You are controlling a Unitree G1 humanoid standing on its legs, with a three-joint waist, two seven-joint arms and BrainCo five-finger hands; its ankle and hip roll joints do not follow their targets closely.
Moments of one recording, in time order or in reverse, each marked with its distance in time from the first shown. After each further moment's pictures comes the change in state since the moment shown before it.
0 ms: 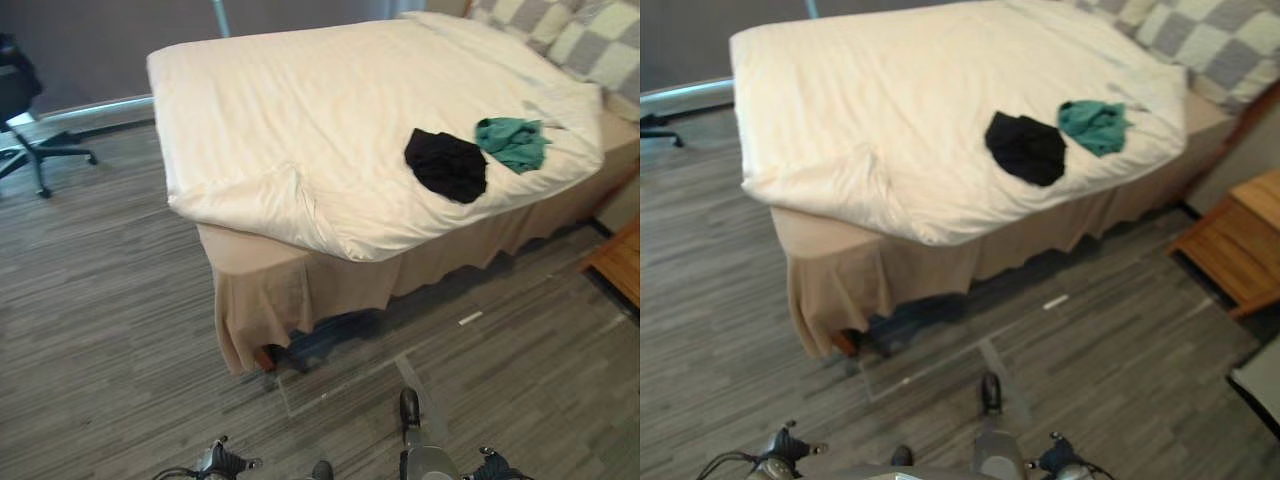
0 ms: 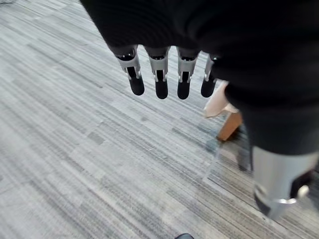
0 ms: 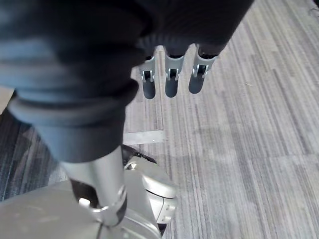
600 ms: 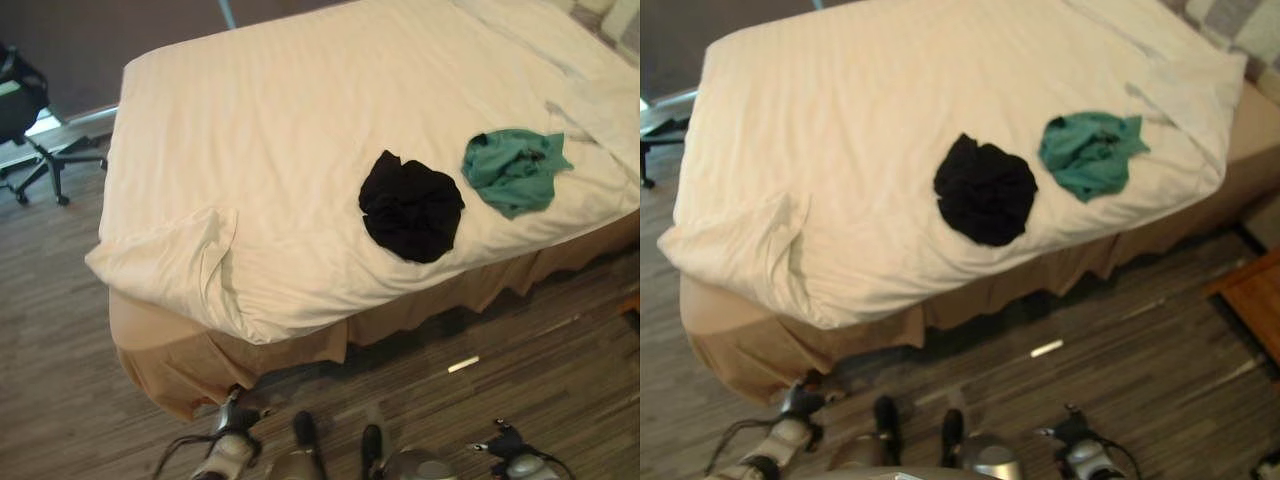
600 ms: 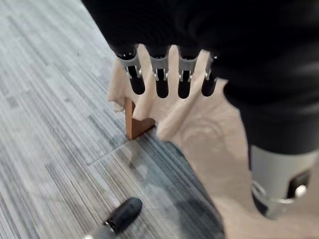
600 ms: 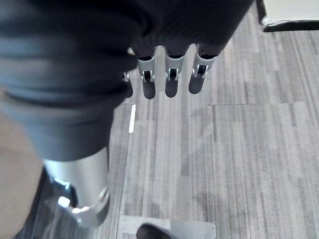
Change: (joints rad) left arm -0.069 -0.094 0.119 -0.180 -0.204 -0.047 0.005; right arm -0.026 -0.140 -0.026 -0.032 -0.001 -0.016 0.000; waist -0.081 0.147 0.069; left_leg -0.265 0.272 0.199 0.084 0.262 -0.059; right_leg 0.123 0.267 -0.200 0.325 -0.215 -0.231
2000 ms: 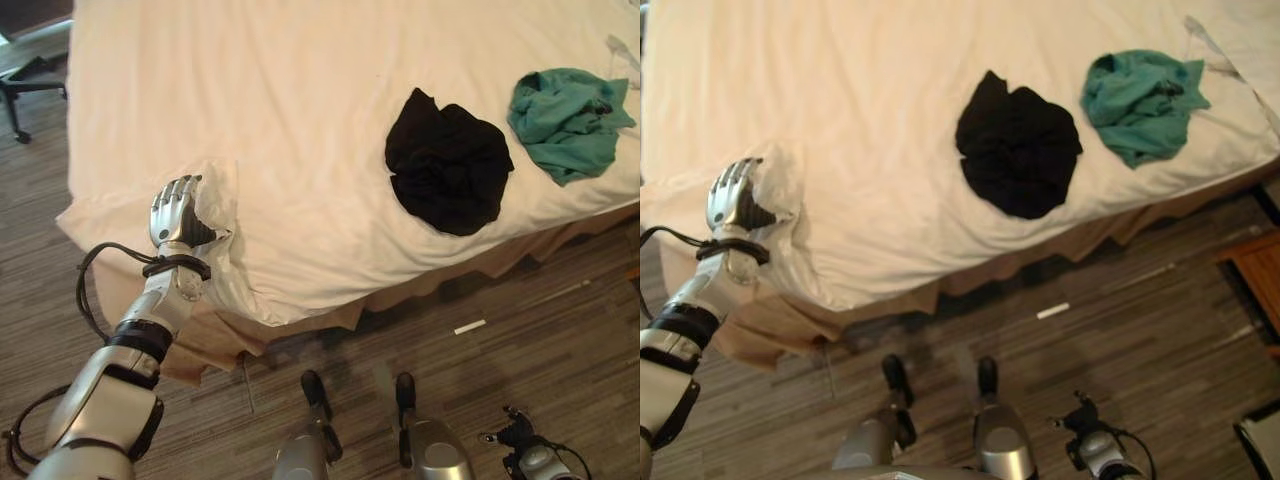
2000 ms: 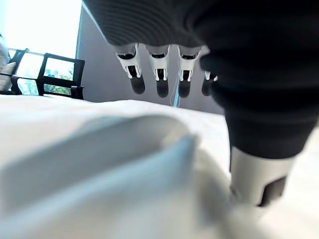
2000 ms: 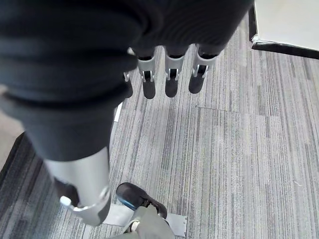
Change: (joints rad) left arm -0.575 0.548 -0.311 -0.243 0.373 0.051 0.172; right arm -0.031 -0.003 0.019 -0.053 -0.038 -0.009 -0.014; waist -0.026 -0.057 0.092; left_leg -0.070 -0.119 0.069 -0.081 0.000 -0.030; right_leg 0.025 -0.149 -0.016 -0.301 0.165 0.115
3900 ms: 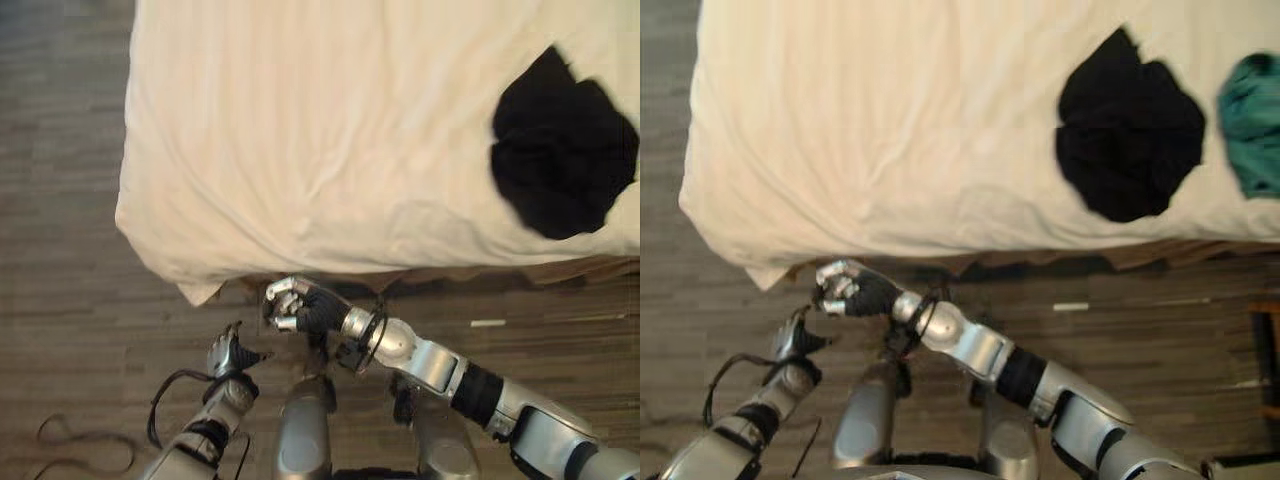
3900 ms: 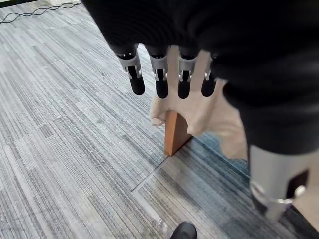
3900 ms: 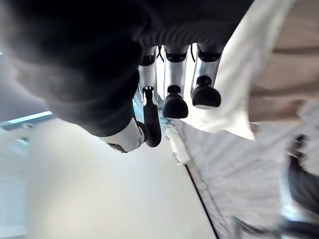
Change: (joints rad) left arm 0.446 -0.382 0.081 0.163 -0.176 -0.016 0.005; right arm -0.495 0.122 0.608 -1.081 0.516 -0.136 0.245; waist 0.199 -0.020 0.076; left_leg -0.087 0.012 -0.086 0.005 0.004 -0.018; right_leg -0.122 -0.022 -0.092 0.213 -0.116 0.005
